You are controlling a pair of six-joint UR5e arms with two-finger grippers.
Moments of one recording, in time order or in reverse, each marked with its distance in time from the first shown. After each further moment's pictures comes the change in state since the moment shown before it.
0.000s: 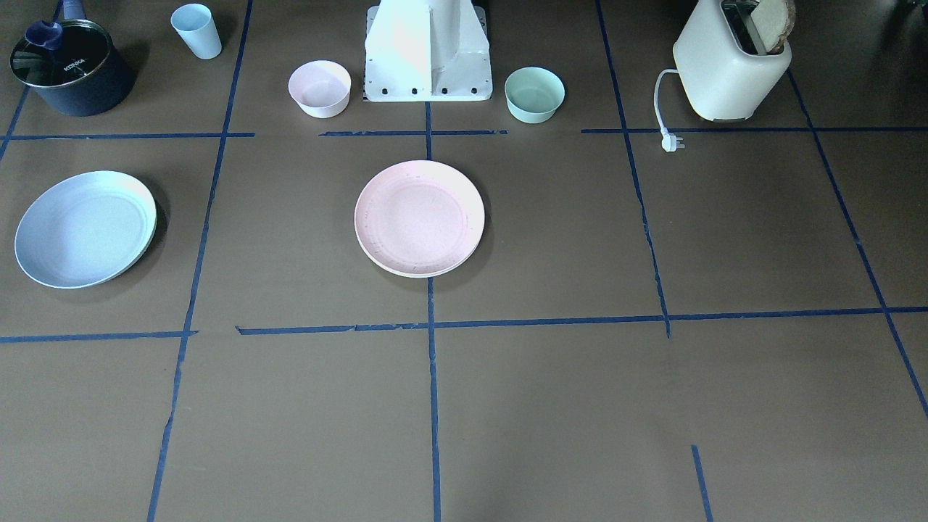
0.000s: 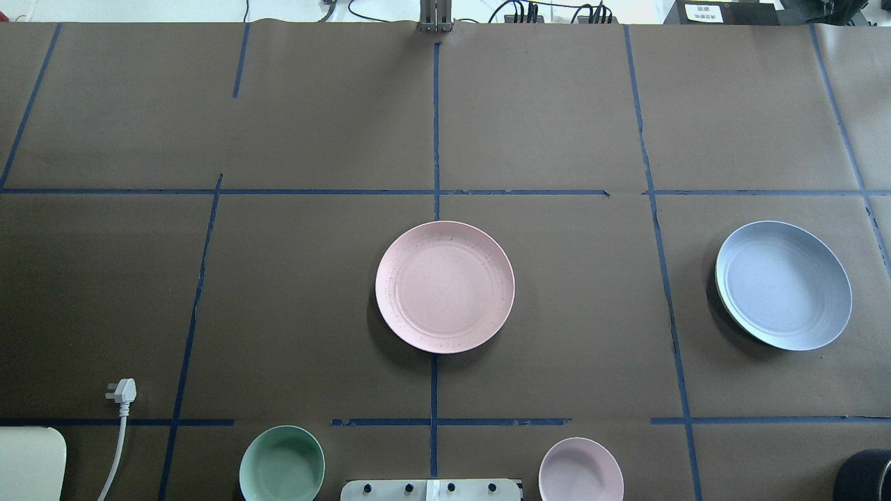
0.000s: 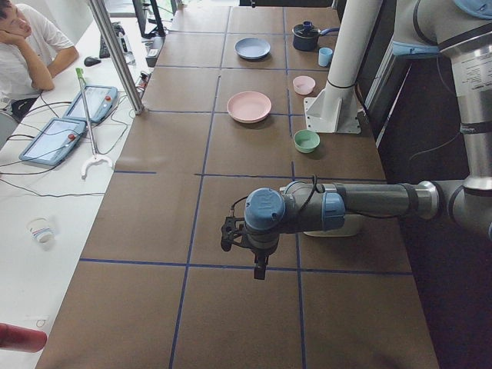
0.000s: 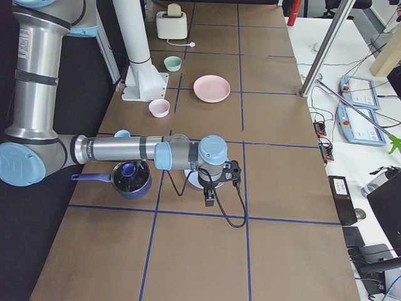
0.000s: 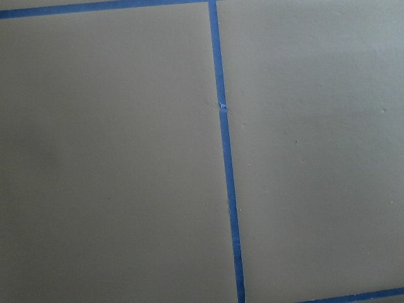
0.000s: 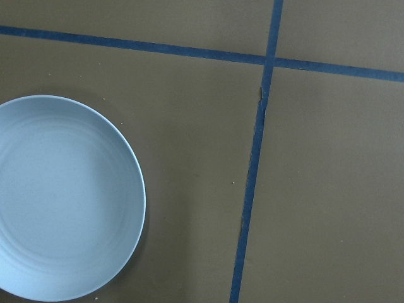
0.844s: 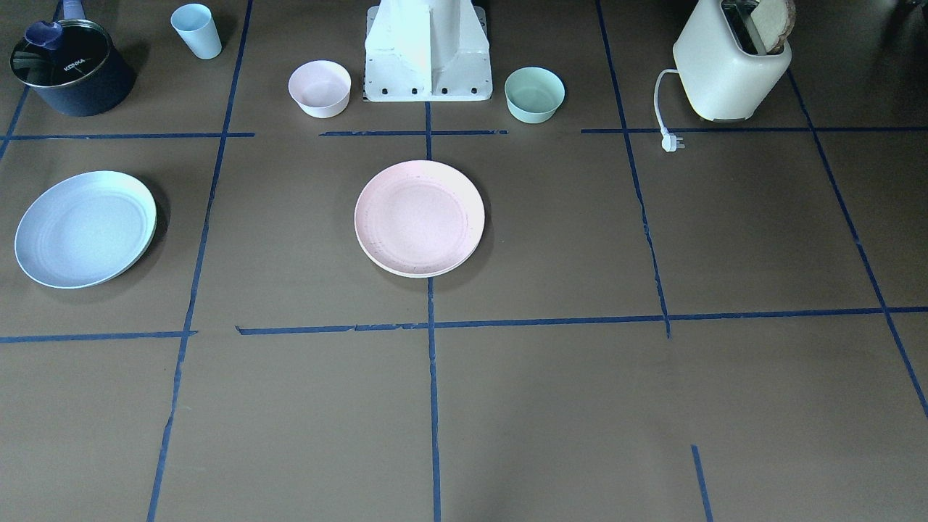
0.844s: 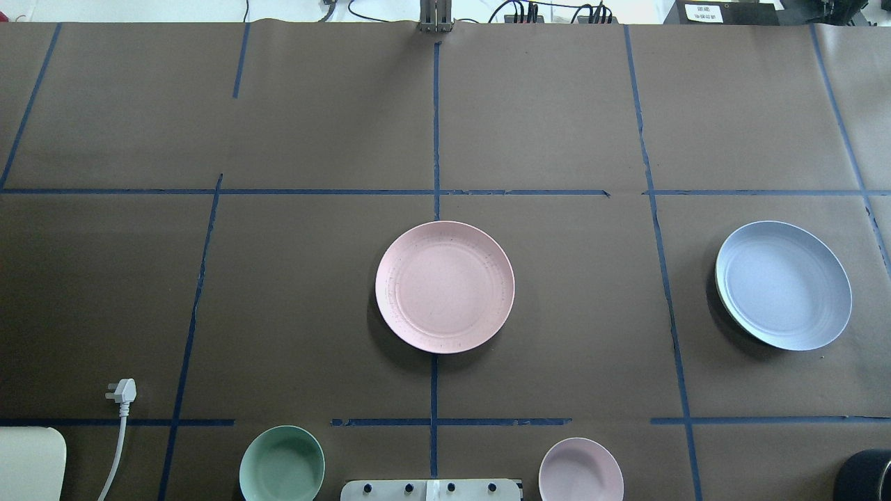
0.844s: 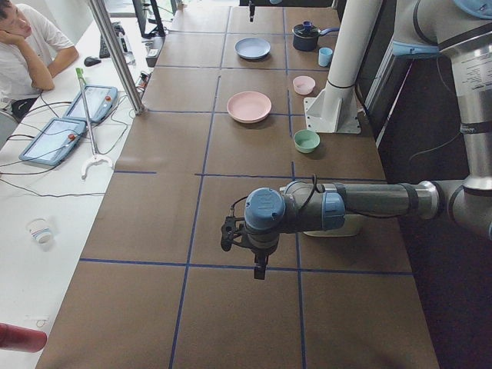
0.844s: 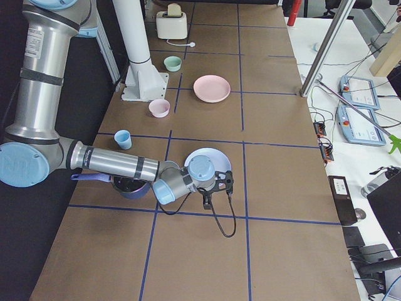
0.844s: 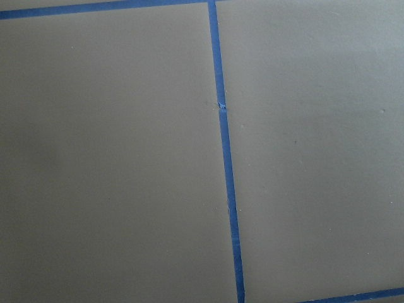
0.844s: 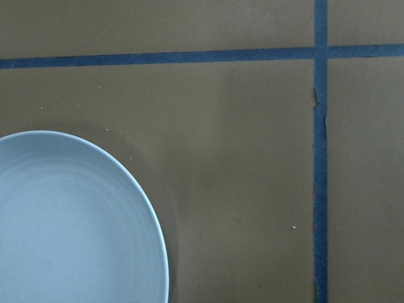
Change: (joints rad) left arm 0.000 0.001 -0.001 0.000 0.000 0.000; right arm -0.206 -0.044 -0.288 0.830 0.005 0.603
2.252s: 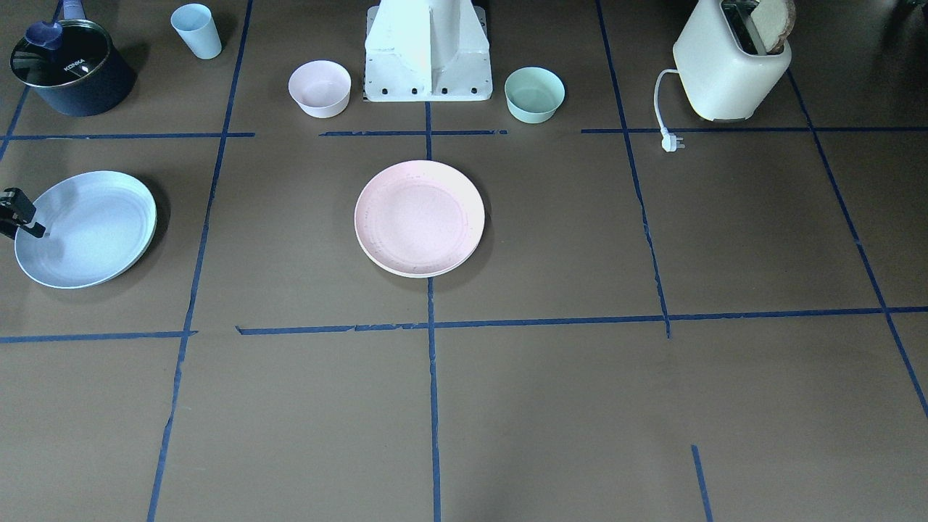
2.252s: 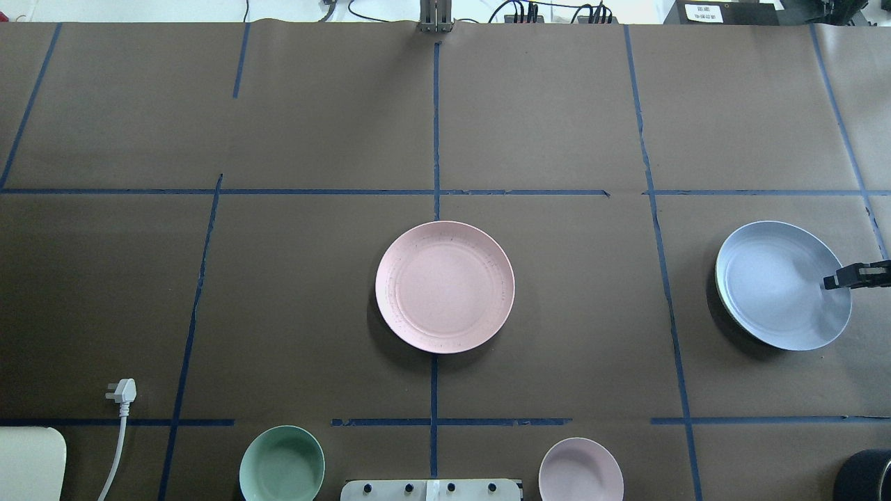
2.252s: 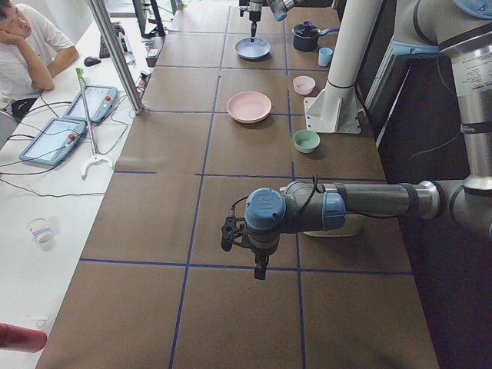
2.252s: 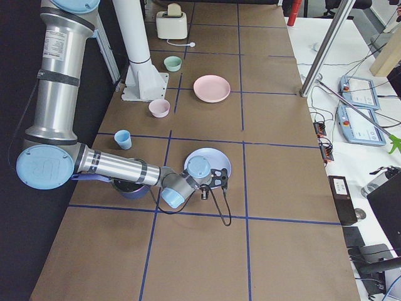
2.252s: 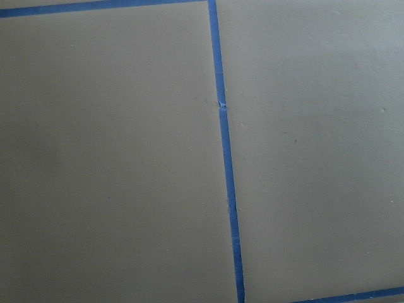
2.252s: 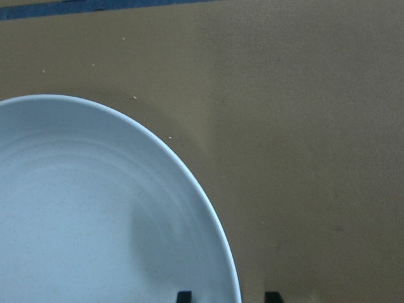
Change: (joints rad) left arm 0.000 0.001 0.000 0.000 0.000 0.000; right arm -0.206 0.038 -0.098 0.226 -0.105 0.232
